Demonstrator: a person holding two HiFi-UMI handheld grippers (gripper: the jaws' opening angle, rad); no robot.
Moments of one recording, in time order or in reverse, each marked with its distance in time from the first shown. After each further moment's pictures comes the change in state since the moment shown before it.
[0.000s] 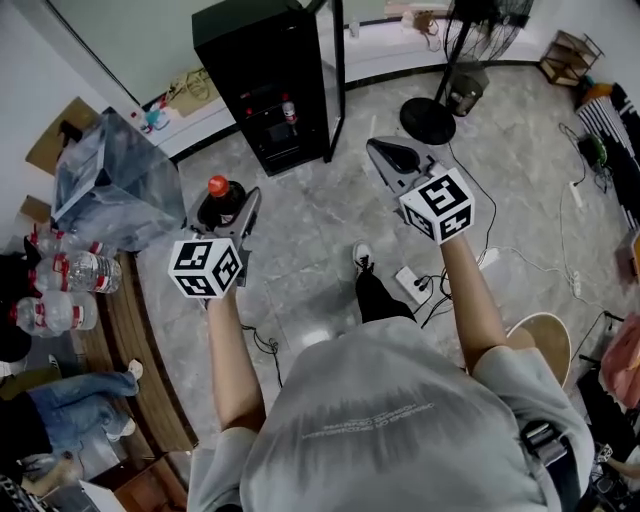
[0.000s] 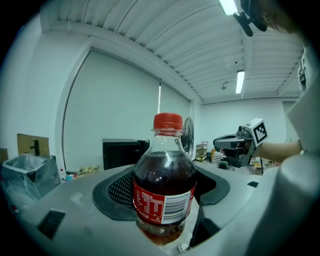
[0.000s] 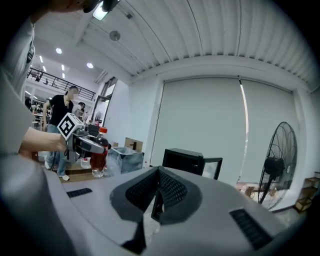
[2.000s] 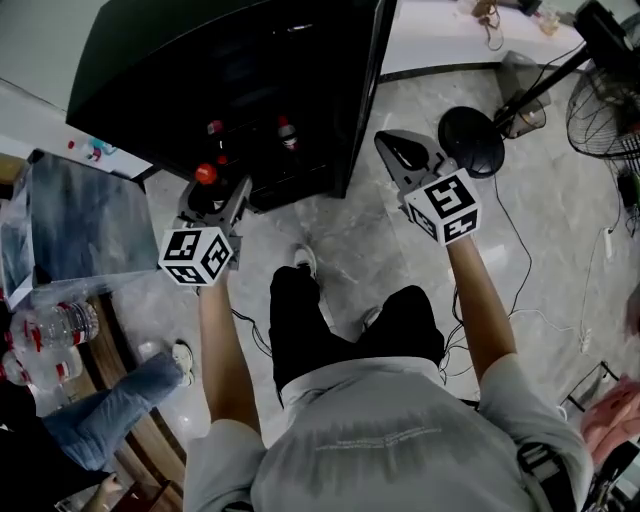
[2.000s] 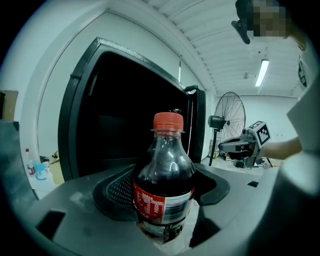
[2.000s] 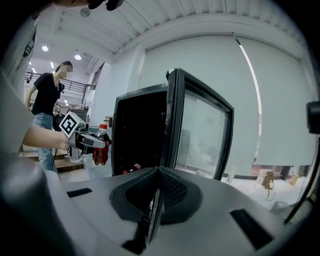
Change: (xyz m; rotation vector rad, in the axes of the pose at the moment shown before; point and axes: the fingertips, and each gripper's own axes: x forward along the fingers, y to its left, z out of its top) left arm 0.448 0.289 -0.195 -0.080 0.022 0.017; right arm 0.424 -0.256 -0.271 0.030 0.125 0.020
